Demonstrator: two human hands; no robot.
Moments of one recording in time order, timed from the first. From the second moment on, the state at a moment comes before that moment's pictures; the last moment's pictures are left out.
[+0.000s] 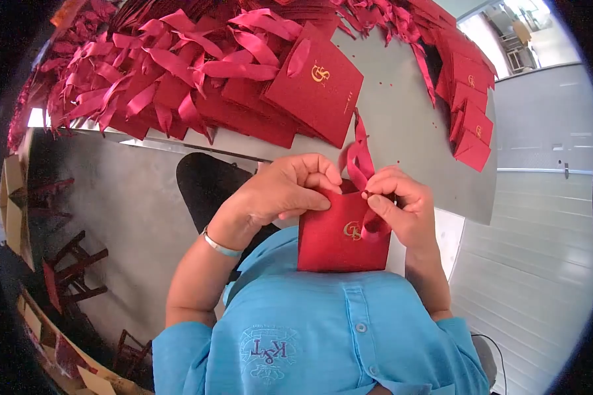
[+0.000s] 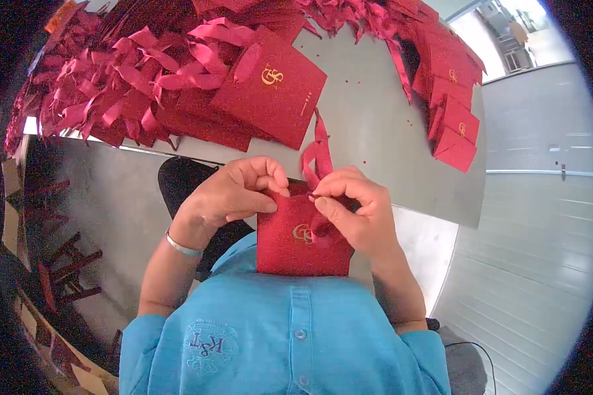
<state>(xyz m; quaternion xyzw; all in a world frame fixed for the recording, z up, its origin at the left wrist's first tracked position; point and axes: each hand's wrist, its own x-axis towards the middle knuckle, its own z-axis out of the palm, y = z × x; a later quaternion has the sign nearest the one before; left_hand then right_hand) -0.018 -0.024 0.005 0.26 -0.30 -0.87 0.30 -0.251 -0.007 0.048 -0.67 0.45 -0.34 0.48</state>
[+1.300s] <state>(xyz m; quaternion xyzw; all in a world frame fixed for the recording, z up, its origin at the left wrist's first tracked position) -0.018 -0.025 -0.020 0.15 -0.32 -0.87 0.33 -0.249 -0.012 0.042 -0.71 0.42 -0.34 0.45</state>
